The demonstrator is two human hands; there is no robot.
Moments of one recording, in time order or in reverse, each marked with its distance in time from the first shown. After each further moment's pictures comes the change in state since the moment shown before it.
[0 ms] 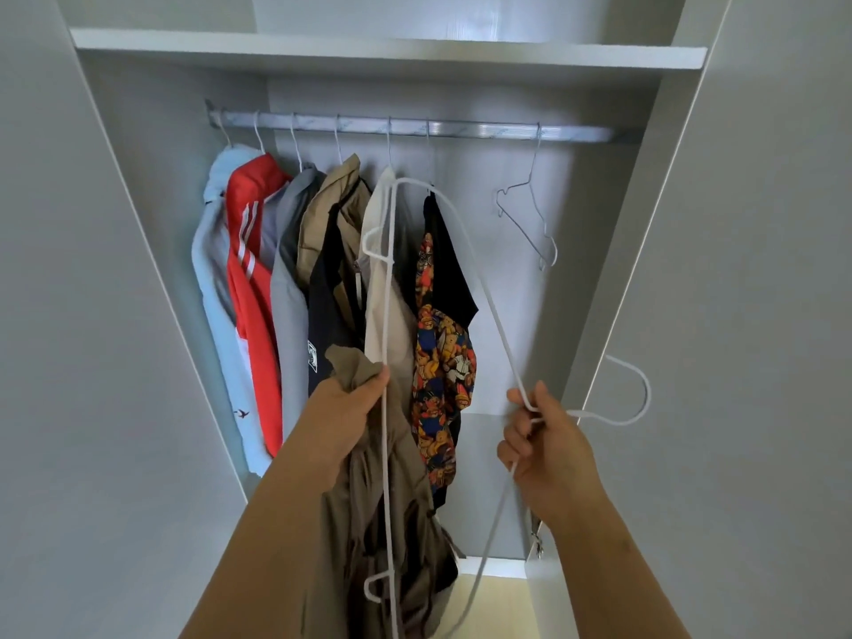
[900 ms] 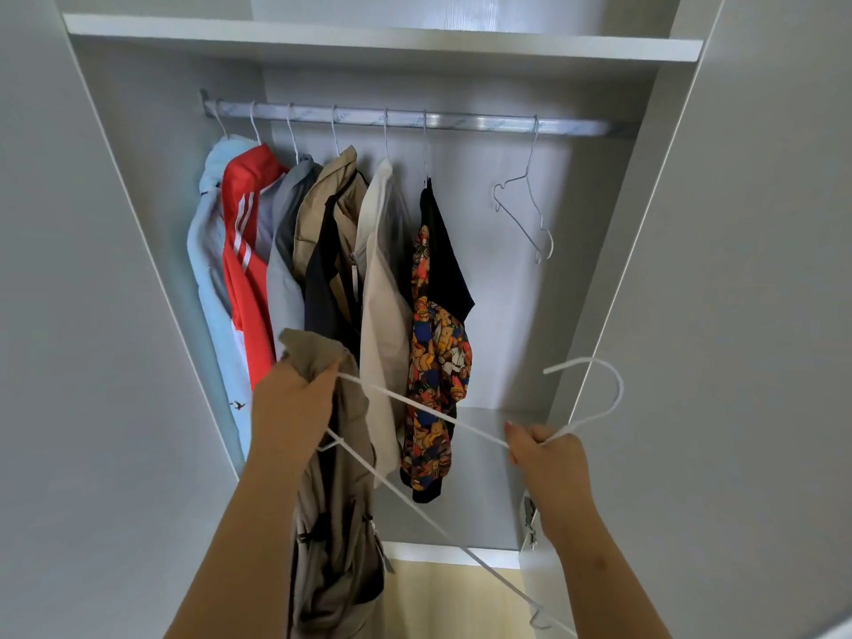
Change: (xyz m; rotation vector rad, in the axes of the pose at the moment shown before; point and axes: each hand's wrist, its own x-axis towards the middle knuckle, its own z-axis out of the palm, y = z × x) left_hand -0.002 -0.002 -0.023 0.374 0.359 0.203; right_hand -0.008 0.011 -0.024 -0.954 0.282 -0.201
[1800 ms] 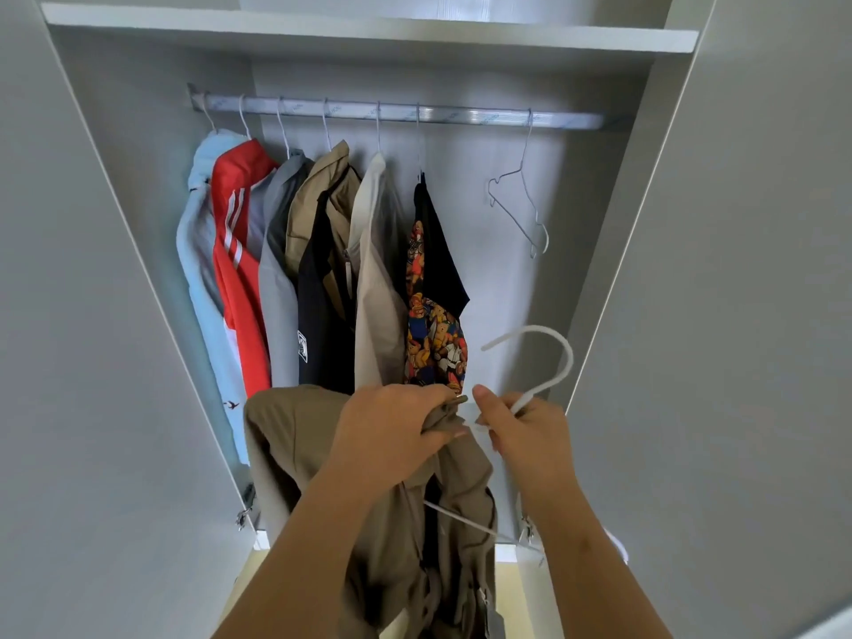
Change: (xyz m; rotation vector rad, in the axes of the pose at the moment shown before) left_hand -0.030 0.012 0.041 0.548 -0.432 0.838; right_hand -0.009 -0.030 0.016 0.108 -0.034 -0.208
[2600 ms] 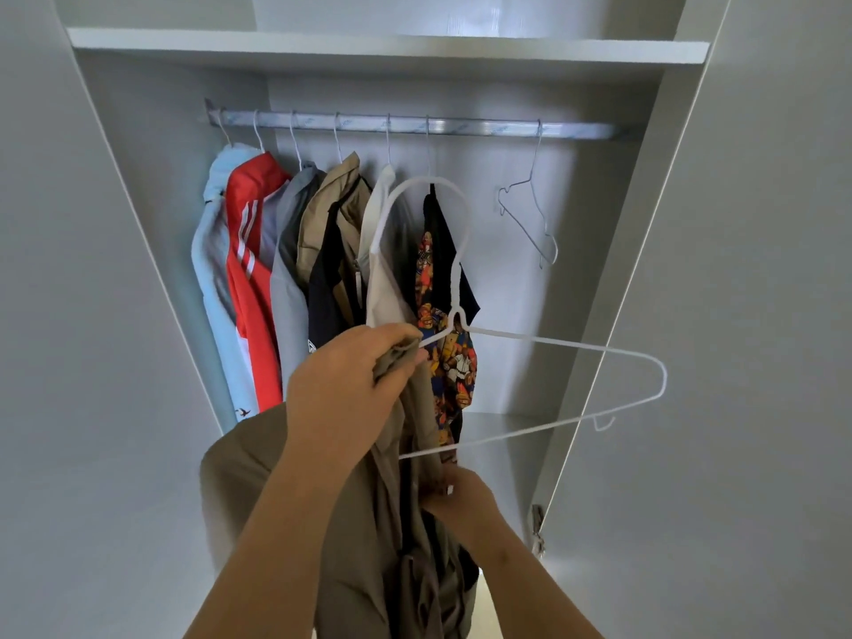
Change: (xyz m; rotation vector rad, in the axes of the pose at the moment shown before) left_hand 0.007 0.007 -0.058 -0.142 0.384 -0.178; right_hand -0.006 0.066 0.045 -0.478 -0.515 0.237
